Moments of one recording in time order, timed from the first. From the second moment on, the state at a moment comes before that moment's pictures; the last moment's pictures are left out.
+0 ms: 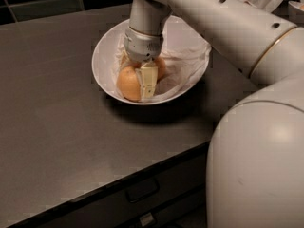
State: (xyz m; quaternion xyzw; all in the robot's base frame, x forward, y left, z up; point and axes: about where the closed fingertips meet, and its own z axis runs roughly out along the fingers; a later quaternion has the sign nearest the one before) arm 0.570 0.038 0.860 -0.86 0.48 0.14 0.07
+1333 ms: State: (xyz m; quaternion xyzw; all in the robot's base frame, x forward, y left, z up) arm 0.572 0.045 0.874 -0.87 0.48 0.12 0.10
